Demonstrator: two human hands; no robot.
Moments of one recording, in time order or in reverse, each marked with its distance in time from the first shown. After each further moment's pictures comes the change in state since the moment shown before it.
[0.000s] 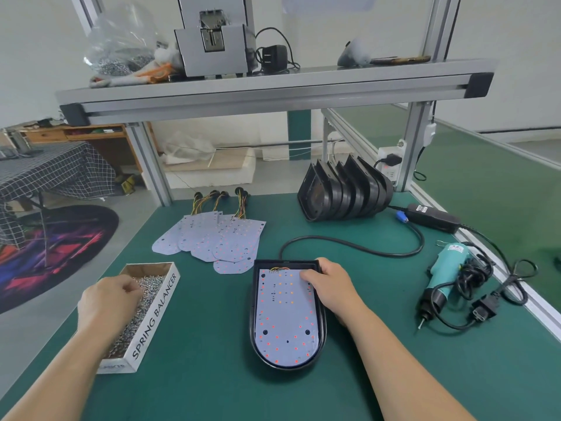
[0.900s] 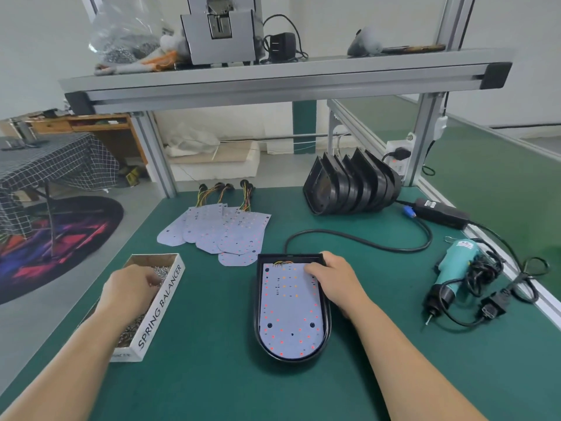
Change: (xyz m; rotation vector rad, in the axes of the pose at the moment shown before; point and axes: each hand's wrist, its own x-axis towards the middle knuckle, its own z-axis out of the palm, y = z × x) left_hand 0.003 0.012 0.005 0.236 -0.178 0.162; right_hand 0.000 -0.005 0.002 -0.018 -0.021 0.026
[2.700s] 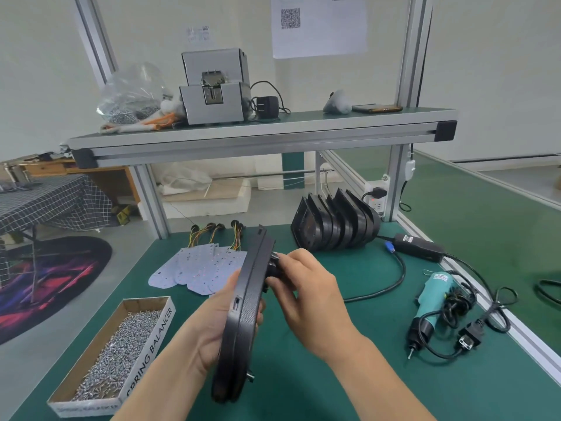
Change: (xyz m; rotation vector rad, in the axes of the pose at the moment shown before) left_hand -0.091 0.159 -0.042 -1.658 -0.873 -0.011; right_hand -0.078 -0.096 -0.008 -0.293 0.285 -0.966
